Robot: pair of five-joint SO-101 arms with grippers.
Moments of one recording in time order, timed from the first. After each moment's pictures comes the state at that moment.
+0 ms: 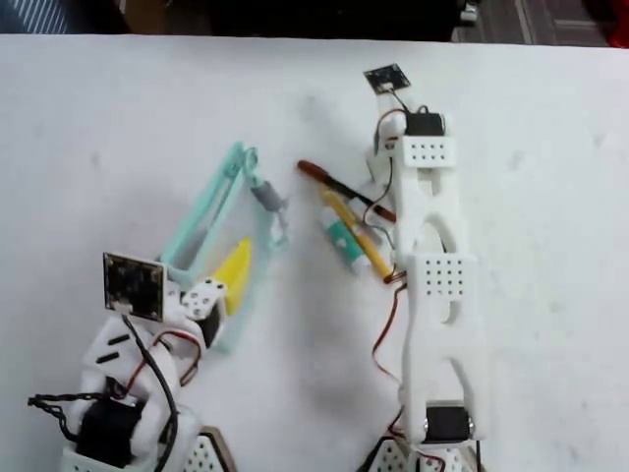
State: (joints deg) left arm 10.7 -105.0 77.9 54.7 7.5; right arm -5.7 72.3 -76.0 85.3 20.4
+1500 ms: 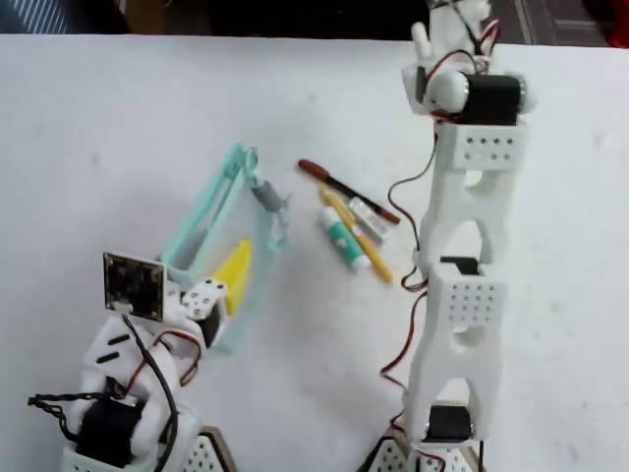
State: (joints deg) left arm 10.7 -105.0 77.9 54.7 7.5; right arm -3.0 41.5 -91.6 97.7 20.3
